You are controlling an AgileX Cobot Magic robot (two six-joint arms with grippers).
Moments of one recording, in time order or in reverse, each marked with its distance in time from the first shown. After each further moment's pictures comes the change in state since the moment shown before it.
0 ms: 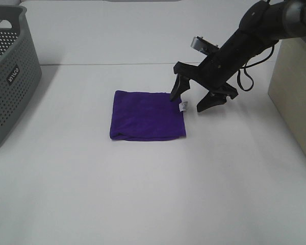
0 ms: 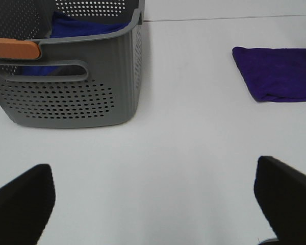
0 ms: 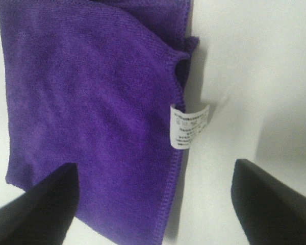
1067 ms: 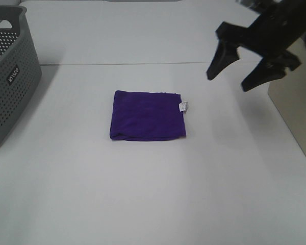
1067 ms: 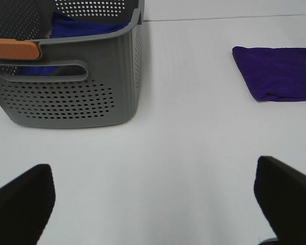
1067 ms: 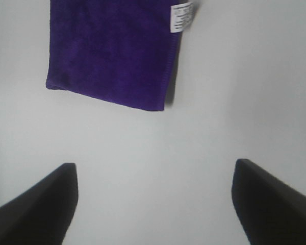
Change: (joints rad) left arm 0.000 0.000 0.000 0.000 0.000 0.004; right arm -0.039 -0.444 0.256 -0.148 0.143 0.079
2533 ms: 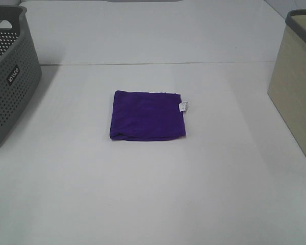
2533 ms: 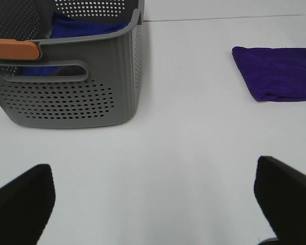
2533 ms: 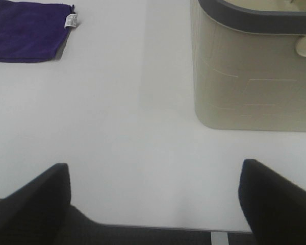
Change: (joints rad) left arm 0.000 0.000 0.000 0.000 0.000 0.000; right arm -0.113 -1.773 0.926 -0.454 0.115 0.142
